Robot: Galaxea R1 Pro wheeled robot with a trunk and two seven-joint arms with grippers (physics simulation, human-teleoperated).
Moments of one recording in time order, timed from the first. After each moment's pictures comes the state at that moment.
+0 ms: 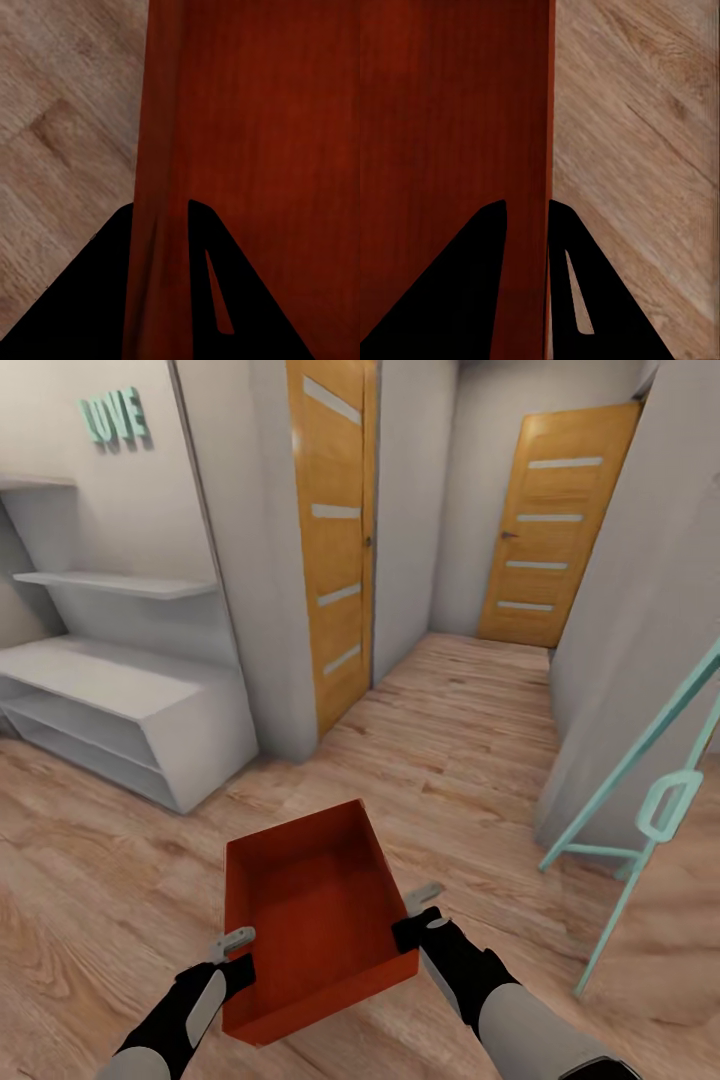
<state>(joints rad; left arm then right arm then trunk) -0.52 -0.03 0.17 -0.52 0.27 0.35 0.15 -0.69 0.16 0.22 -0.39 0.13 0.28 -0.02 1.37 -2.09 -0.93</state>
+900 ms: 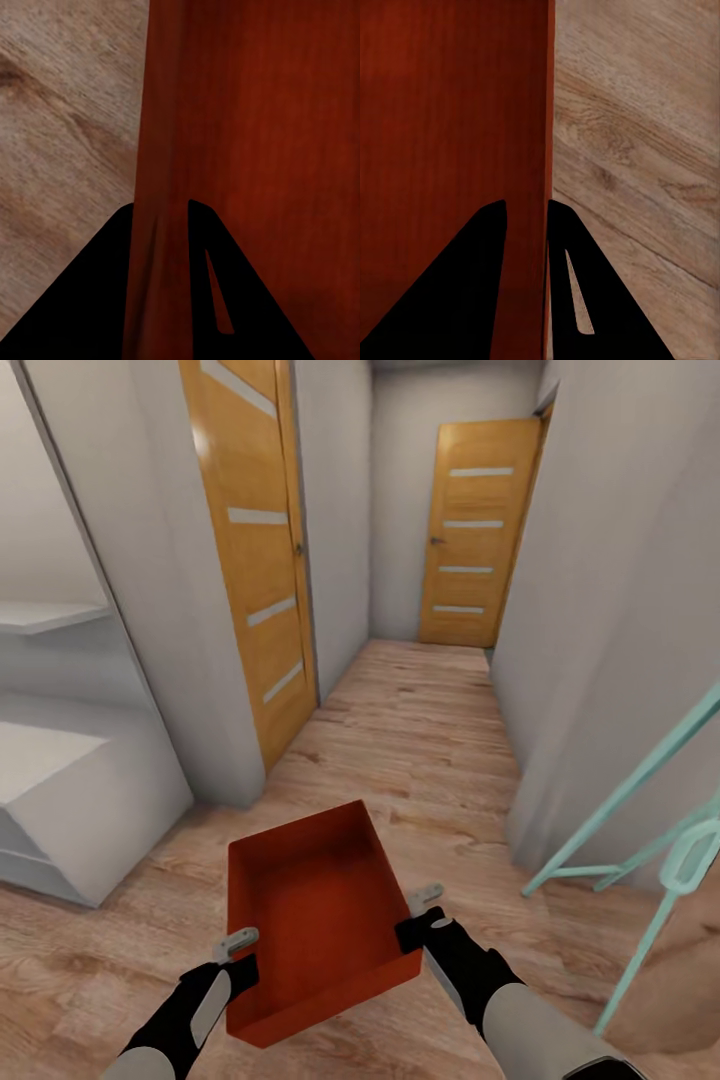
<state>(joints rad) -0.52 -0.04 0.16 -0.52 0.27 0.35 0.17 -0.69 0.15 0.22 -0.39 0.13 0.28 0.00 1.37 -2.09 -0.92</state>
